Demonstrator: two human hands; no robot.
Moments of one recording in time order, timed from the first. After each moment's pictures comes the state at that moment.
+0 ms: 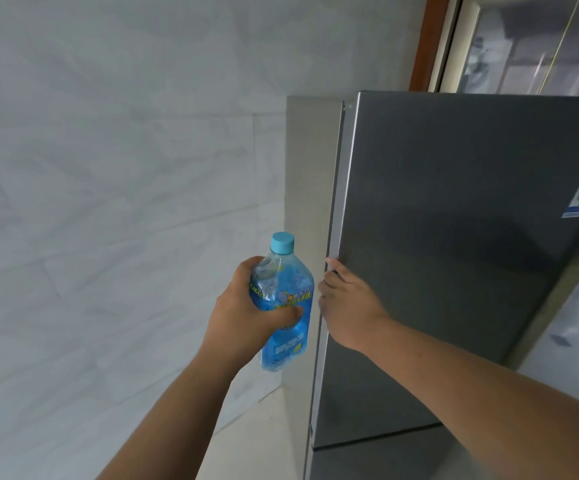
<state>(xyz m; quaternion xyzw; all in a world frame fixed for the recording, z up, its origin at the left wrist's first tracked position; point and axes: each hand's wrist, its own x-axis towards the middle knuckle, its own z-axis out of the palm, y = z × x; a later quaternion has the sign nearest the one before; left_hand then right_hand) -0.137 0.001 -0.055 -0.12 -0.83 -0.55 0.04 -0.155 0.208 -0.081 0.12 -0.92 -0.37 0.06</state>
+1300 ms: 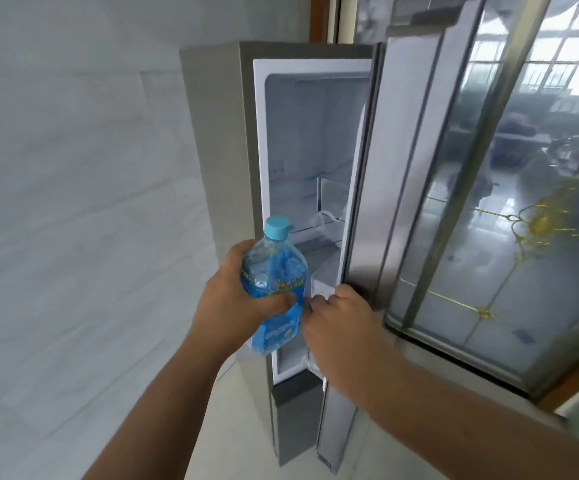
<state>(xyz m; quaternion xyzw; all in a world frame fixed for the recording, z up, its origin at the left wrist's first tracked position) -0.132 0.049 -0.086 -0.26 -0.83 -0.50 -0.01 -0.017 0.187 -0.084 -0.01 -0.98 -0.18 0.05</state>
